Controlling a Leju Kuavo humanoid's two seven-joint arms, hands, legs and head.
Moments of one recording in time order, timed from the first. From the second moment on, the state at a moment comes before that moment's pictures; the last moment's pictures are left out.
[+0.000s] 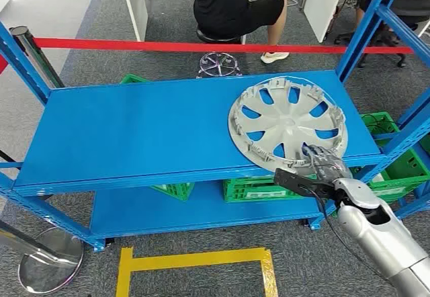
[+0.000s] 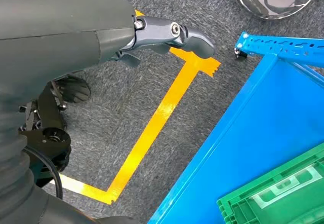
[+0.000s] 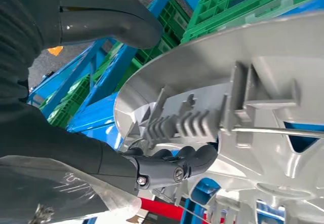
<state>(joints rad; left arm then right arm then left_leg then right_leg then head) 0.02 -0.23 0.78 -0.65 -0.15 -0.15 -0.31 -0.19 -0.53 0.20 -1.51 0.96 0.19 0.43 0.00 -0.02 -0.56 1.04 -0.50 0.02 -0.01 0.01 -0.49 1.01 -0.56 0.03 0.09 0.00</state>
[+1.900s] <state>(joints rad) 0.03 -0.23 0.76 -0.65 -0.11 -0.17 -0.45 0.05 -0.38 0.19 -2.03 0.74 -0.34 -0.02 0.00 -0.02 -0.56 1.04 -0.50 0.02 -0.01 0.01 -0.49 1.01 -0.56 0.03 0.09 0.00</state>
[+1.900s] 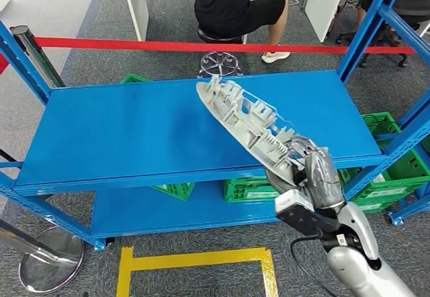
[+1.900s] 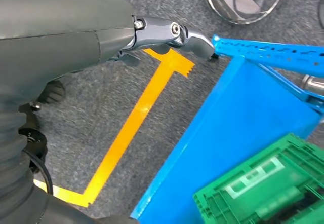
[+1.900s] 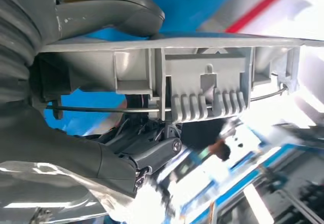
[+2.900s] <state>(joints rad) 0.04 -0.24 0.79 -0.71 -0.17 -0.24 -0.54 0.21 -0.22 0.32 -2.10 -0.11 0.20 -0.54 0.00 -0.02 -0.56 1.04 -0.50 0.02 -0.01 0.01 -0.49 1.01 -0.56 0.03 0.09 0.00</state>
